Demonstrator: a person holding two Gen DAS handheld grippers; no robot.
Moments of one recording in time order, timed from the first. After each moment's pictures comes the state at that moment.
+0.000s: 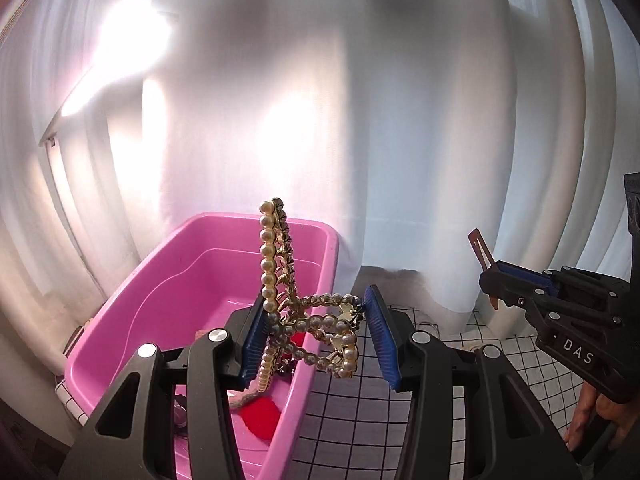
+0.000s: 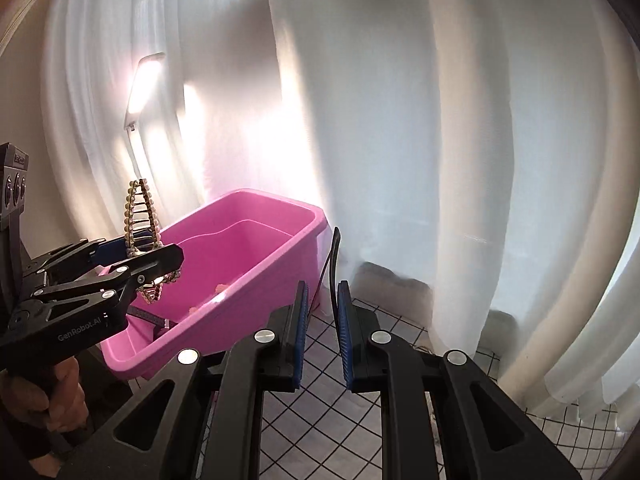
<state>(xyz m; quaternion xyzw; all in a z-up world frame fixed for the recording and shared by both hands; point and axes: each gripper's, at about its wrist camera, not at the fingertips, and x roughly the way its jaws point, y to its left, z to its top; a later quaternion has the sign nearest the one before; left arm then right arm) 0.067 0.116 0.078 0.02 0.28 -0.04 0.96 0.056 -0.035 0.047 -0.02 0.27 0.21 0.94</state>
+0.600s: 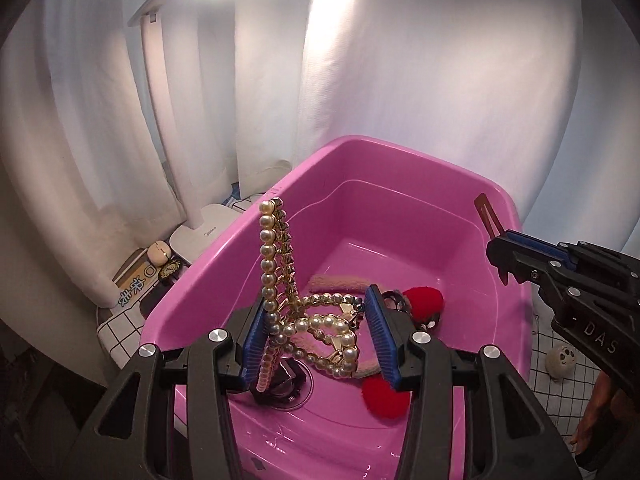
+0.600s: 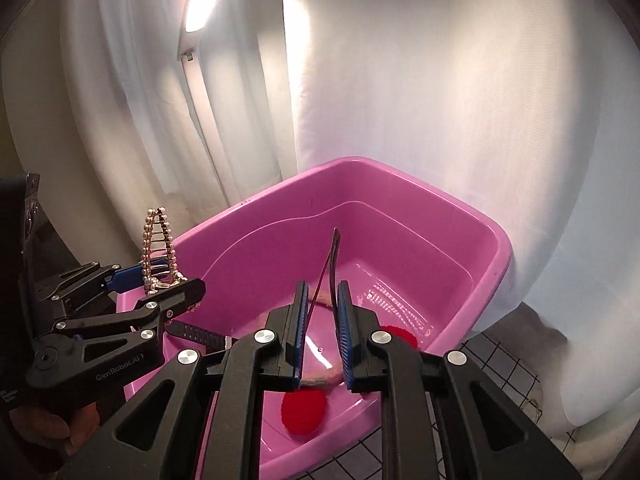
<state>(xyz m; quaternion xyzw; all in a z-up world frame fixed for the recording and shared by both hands) 0.099 0.257 0.021 -0.05 0.39 0.10 0.91 0.141 0.136 0.023 -0.07 0.35 0.31 0.88</state>
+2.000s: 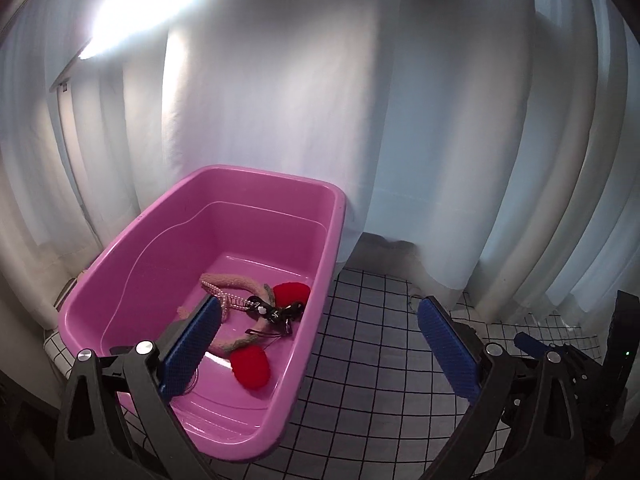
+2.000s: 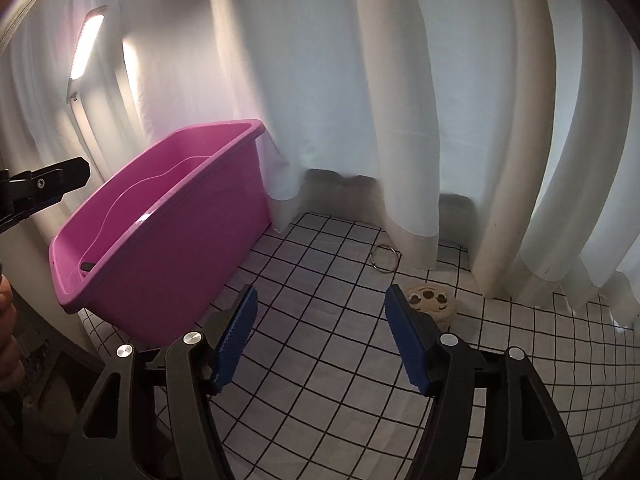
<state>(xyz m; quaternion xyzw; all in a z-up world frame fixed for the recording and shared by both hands) 0.049 0.115 0.063 -0.03 0.34 -0.06 0.94 0.010 -0.071 -0.028 0.02 0.36 0.06 0.93</state>
